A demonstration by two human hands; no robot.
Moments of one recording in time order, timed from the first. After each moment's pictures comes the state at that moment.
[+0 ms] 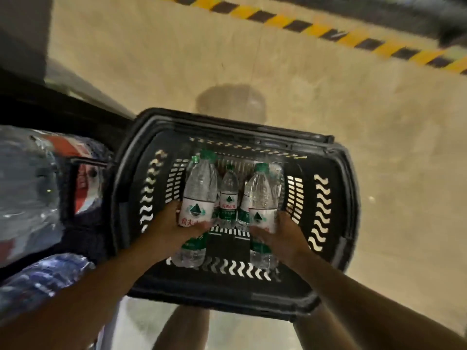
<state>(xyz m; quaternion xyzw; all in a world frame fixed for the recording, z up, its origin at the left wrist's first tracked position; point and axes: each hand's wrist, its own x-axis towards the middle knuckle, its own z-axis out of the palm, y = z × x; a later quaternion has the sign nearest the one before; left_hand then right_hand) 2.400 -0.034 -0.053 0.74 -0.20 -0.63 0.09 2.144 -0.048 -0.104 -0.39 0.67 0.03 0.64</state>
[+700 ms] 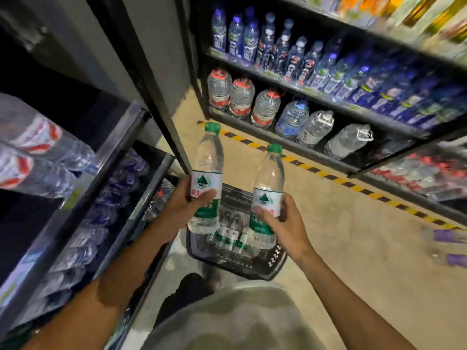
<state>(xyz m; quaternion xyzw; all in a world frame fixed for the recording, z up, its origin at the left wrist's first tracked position) 2.464 -0.001 0.463 0.65 -0.27 -0.55 0.45 2.216 -0.066 0.437 -0.50 0.58 -0.23 0.60</state>
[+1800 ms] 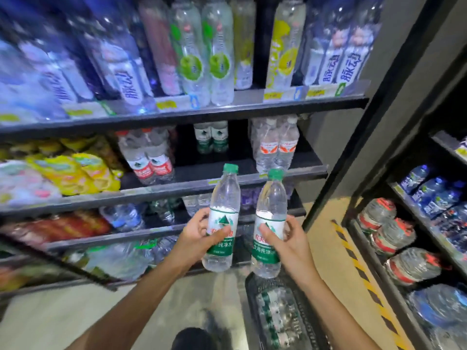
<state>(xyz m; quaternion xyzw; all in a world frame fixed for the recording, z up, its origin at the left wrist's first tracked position) 2.354 0.271 0.581 0.68 -0.01 -0.18 0.71 2.305 0.048 0.563 -0.67 0.14 -0.06 0.73</state>
